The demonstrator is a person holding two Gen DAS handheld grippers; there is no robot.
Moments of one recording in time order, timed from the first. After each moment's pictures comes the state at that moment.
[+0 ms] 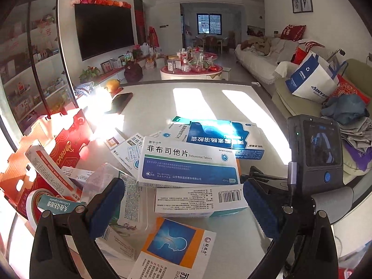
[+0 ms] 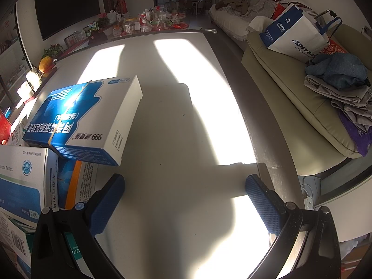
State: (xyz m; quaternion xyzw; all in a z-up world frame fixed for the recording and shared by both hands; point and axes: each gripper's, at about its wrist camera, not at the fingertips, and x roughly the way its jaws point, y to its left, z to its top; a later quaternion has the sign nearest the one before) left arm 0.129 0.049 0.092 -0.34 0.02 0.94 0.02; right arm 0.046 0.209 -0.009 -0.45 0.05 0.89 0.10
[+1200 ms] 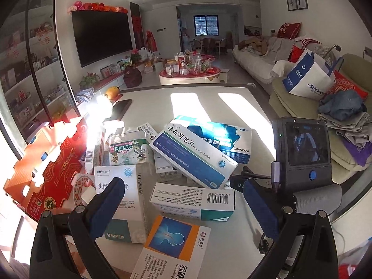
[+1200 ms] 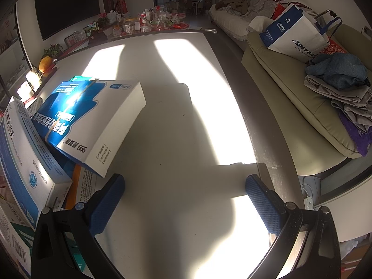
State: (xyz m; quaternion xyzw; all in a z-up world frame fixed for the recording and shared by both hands) left arm 0.143 0.056 0.105 -0.33 0.04 0.94 0.02; right arm 0.046 0.209 -0.009 -0.45 0.05 0.89 0.10
